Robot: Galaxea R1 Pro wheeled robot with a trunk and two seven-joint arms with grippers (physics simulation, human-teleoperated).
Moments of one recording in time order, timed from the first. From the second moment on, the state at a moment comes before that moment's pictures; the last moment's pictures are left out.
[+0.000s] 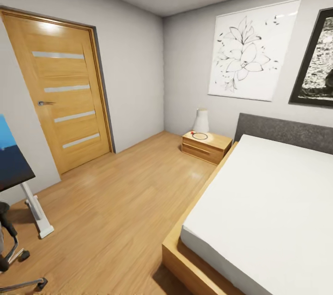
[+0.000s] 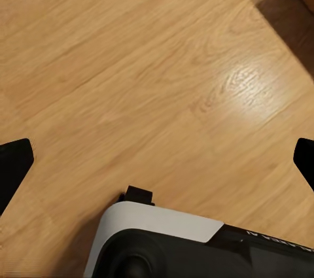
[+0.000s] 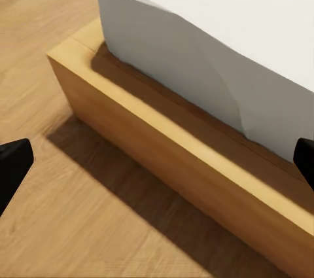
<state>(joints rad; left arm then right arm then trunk) -0.01 0.00 0.06 -0.24 0.23 -0.38 0.01 -0.19 0.07 0.00 -0.13 0.09 -0.71 -0.13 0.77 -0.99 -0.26</state>
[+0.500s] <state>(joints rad) -0.01 0.00 0.06 -0.24 0.23 -0.38 0.01 -0.19 0.07 0.00 -0.13 0.09 -0.71 -0.13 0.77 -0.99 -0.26</state>
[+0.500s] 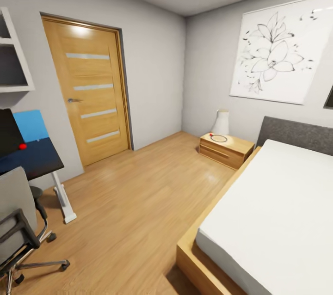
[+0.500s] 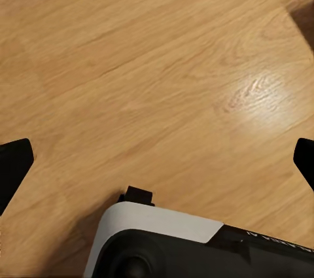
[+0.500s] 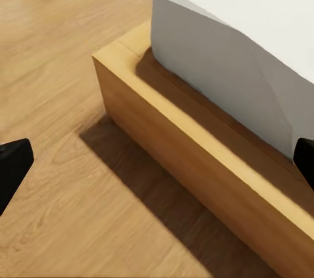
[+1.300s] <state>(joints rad) -0.01 0.00 0.06 -0.24 0.23 -0.38 0.01 -0.19 0.07 0.00 -0.13 0.09 -0.71 -0.13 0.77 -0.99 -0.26</state>
